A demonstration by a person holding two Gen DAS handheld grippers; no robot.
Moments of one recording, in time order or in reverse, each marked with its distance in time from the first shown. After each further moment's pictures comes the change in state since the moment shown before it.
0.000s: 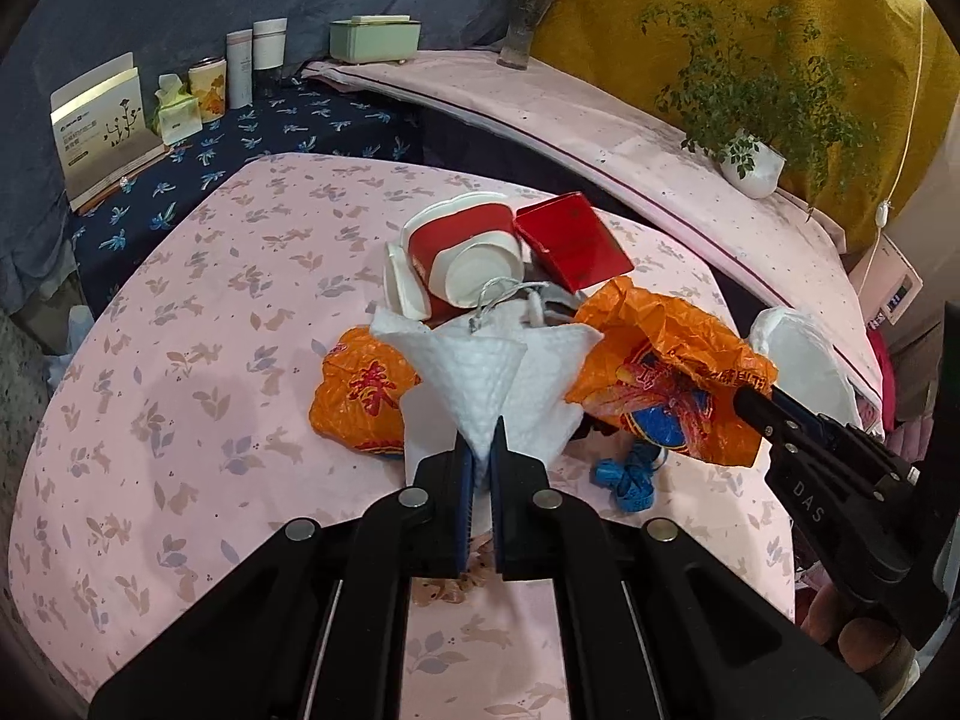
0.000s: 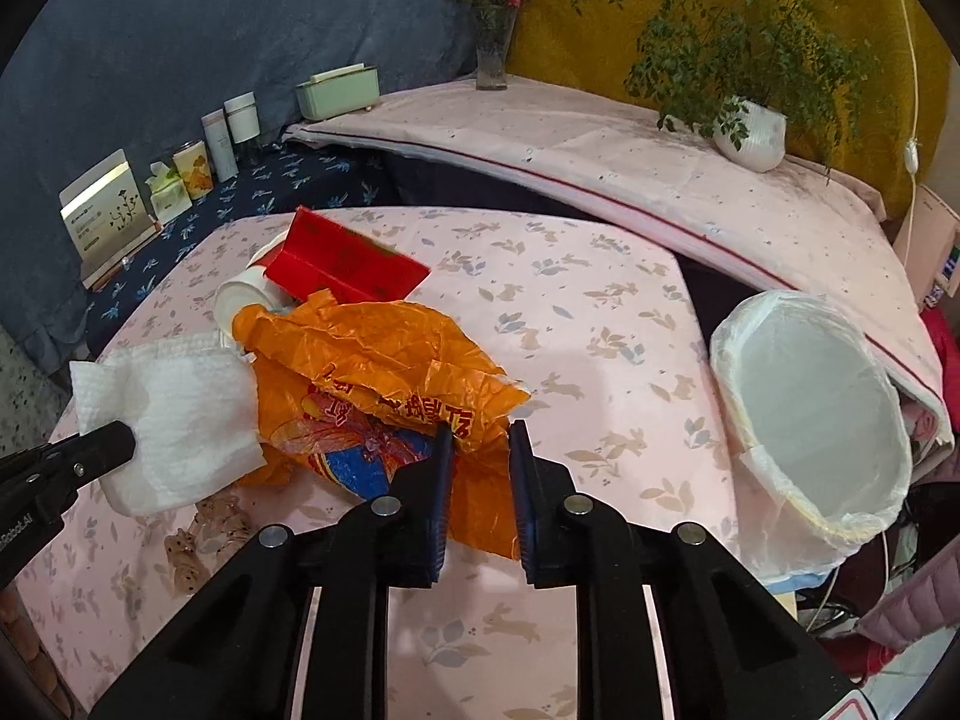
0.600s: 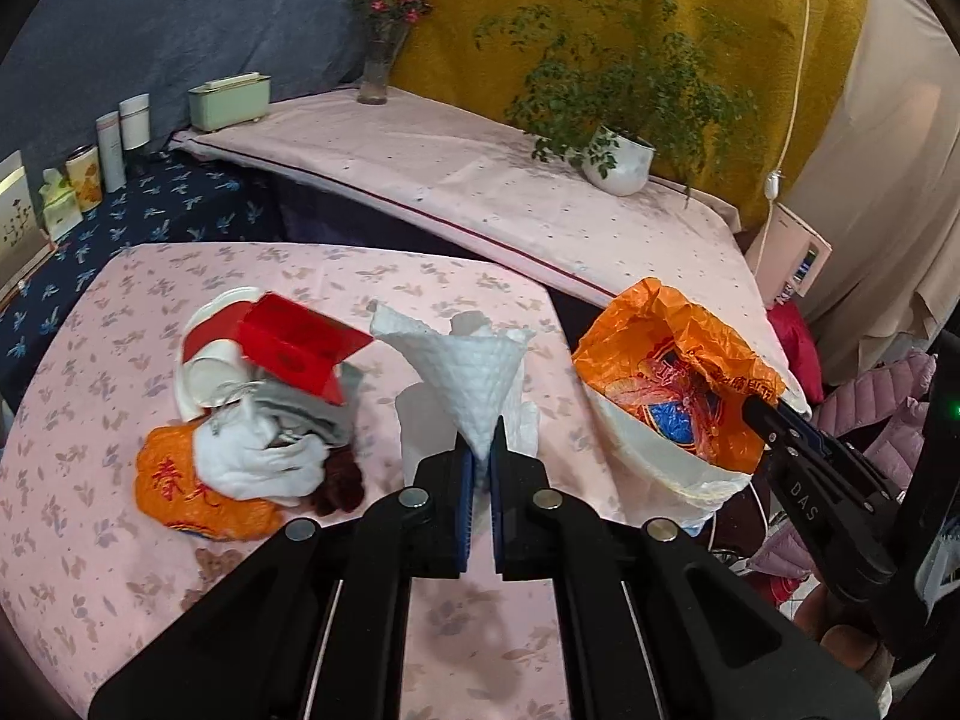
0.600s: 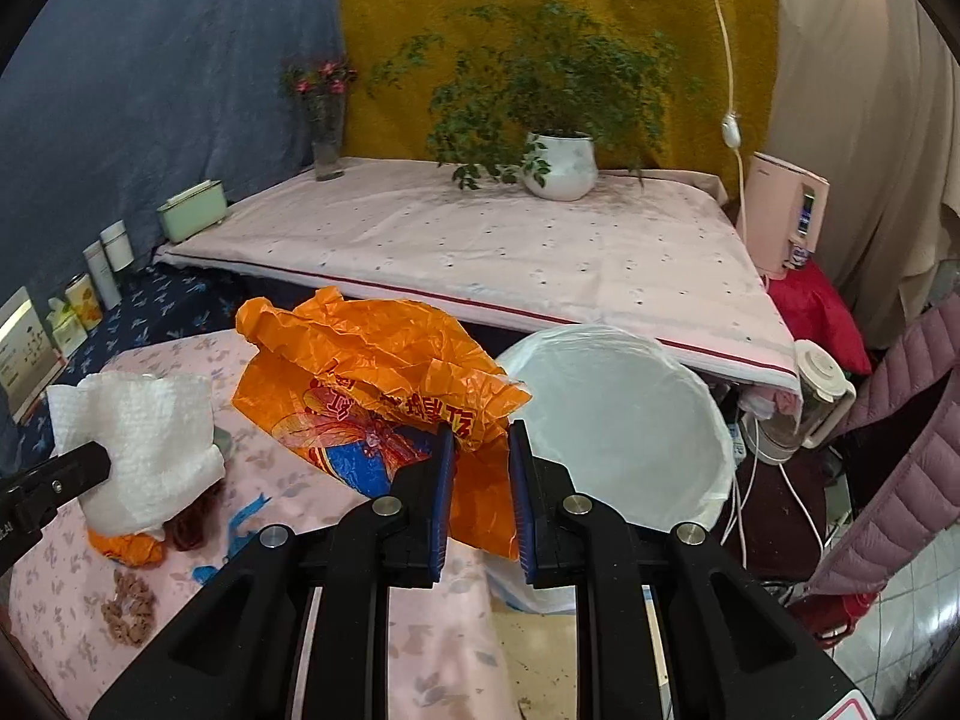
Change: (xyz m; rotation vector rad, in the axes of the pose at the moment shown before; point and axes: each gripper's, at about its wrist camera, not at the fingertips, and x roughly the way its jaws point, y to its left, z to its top) left arm -0.006 -0.148 0.031 0.160 -0.045 -0.190; right arm -0.062 -0.145 0.010 0.232 -0.143 -0.229
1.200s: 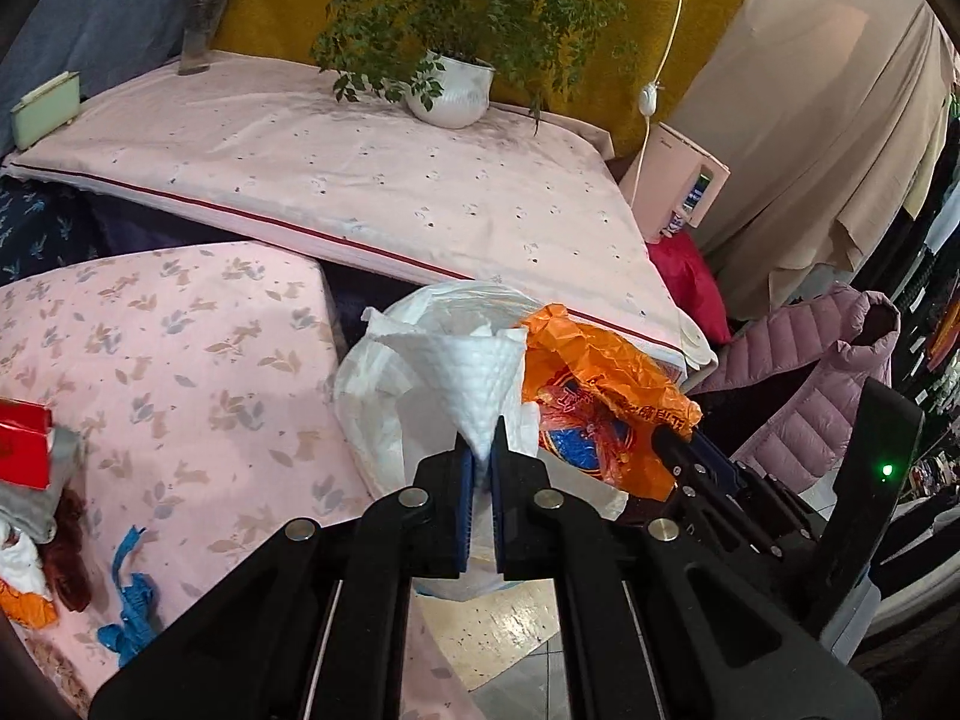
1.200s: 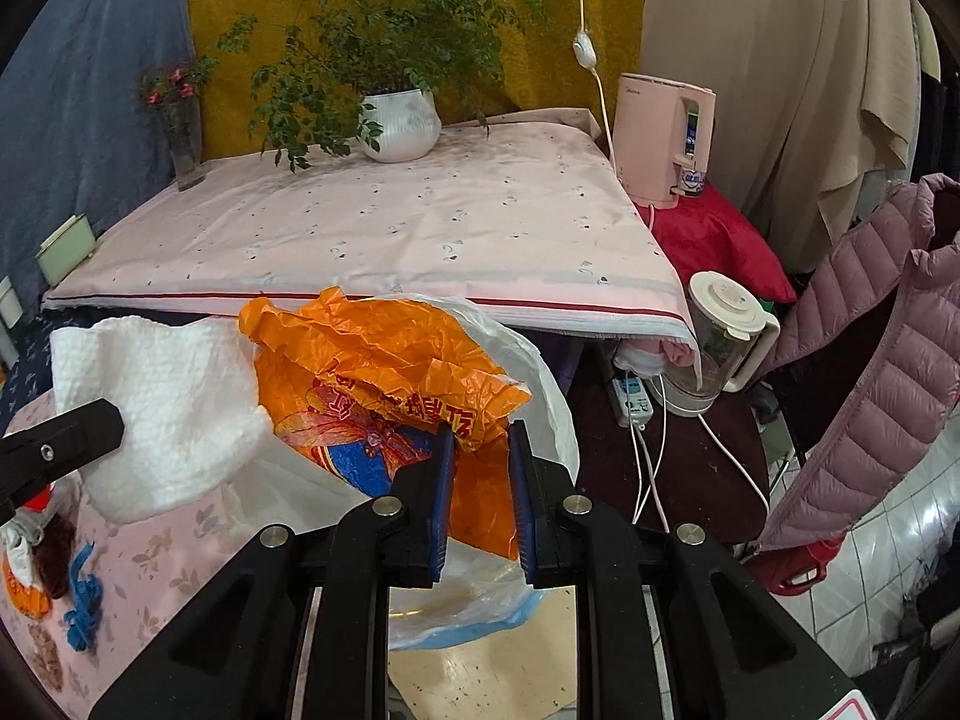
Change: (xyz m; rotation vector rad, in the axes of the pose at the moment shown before) left arm 0.116 -0.137 0.022 0.128 0.138 -0.273; right arm 0.059 -0.110 -0.011 0.155 0.075 -0.193
